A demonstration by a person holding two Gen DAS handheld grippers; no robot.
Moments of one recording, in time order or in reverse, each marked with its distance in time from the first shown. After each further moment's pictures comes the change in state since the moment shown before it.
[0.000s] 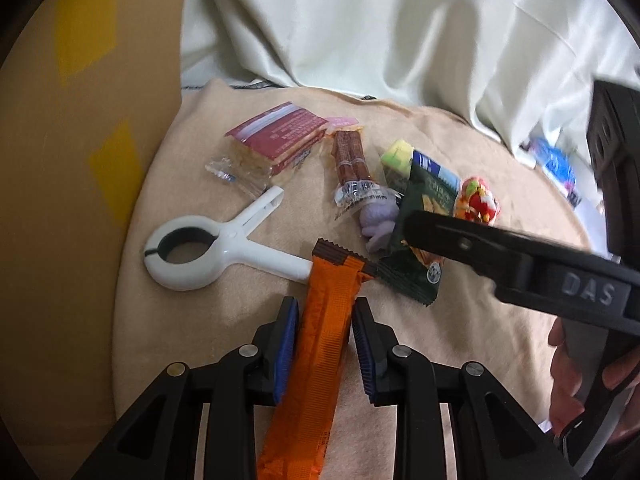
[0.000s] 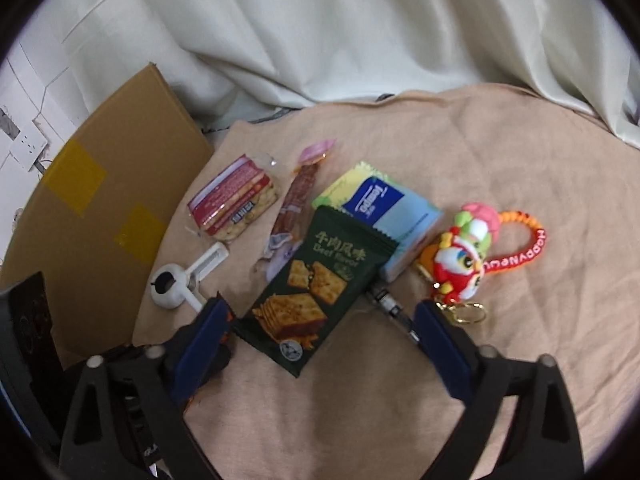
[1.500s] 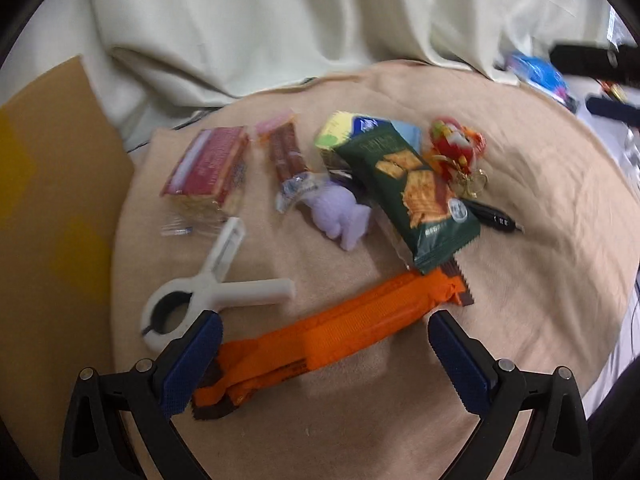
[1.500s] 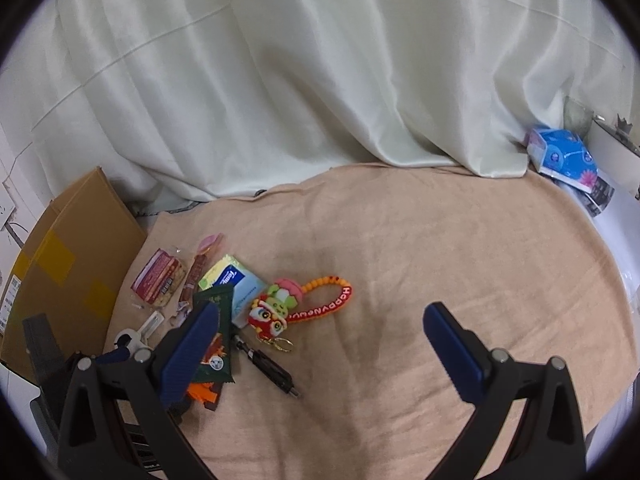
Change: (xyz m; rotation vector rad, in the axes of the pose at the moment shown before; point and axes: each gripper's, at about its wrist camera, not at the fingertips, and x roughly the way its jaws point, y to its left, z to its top) left arm 0.020 -0.050 0.000 0.319 0.038 0.121; right arm -0.115 -0.071 0.001 0.094 -0.229 -0.230
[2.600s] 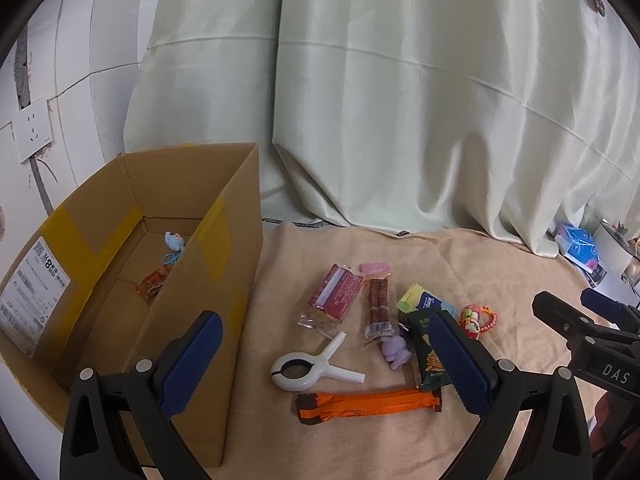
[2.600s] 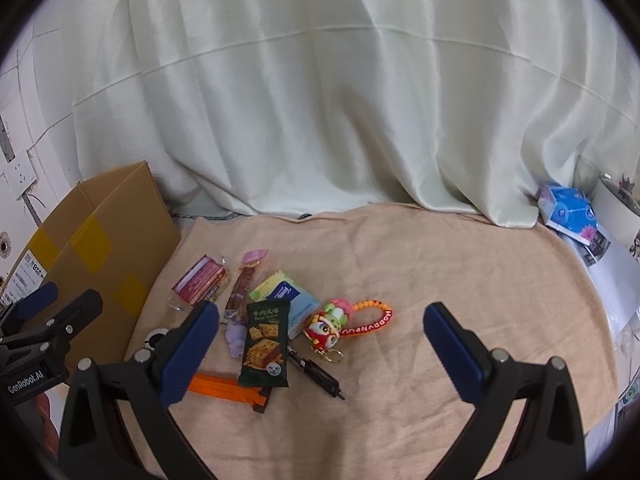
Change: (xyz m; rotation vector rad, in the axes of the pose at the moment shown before) left arm -0.144 0.057 0.030 -0.397 -0.301 0.161; right arm -0.034 0.060 0.000 -0.127 -0.091 -0.007
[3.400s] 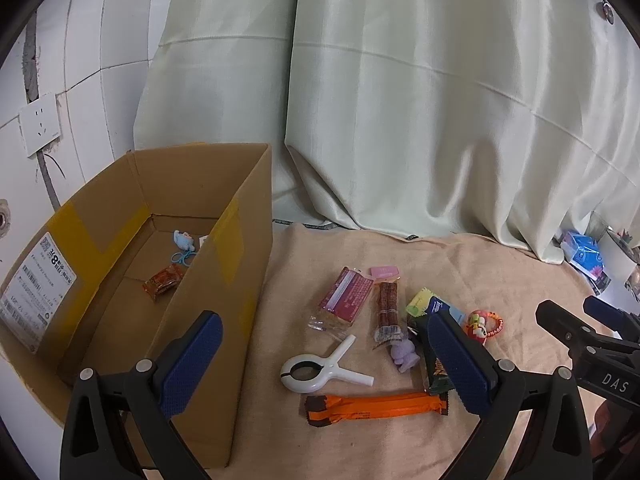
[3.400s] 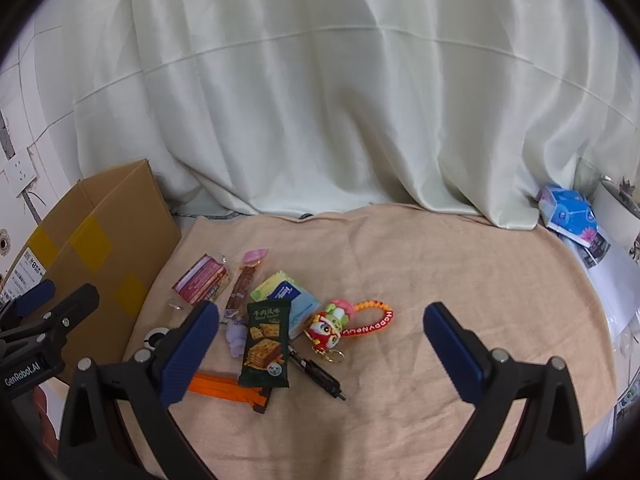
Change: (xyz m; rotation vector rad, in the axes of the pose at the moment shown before) left arm 0.000 0.011 0.002 -0.028 -0.003 0.023; right arm 0.001 0.003 0.001 -0.008 0.006 0.001
